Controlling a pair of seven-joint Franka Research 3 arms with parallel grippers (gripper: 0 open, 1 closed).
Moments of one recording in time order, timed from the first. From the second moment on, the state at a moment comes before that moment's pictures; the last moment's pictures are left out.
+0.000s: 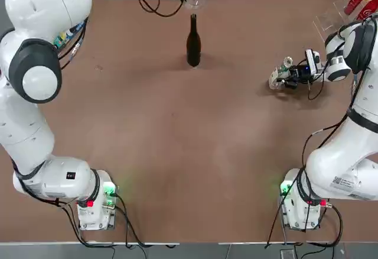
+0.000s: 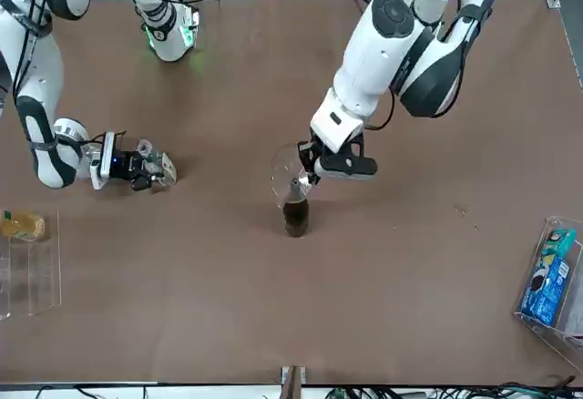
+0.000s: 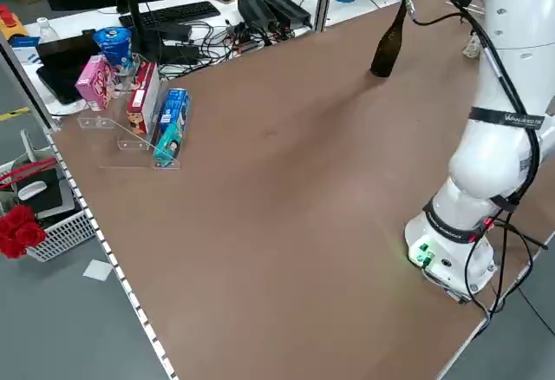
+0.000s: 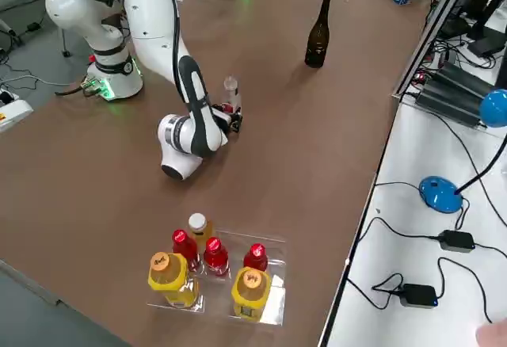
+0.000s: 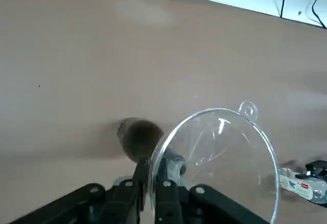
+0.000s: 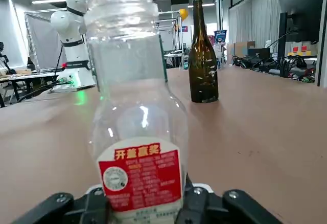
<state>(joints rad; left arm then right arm) -0.07 0.45 -0.73 -1.46 0.22 2.18 -0.84 -0.21 0.74 -0.26 -2.05 1.22 1.41 -2.80</state>
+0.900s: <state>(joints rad) -0.04 0.41 -0.70 -1.42 -0.08 2.14 -0.86 -0.18 0.56 -0.27 -2.04 1.22 1.41 -2.59</state>
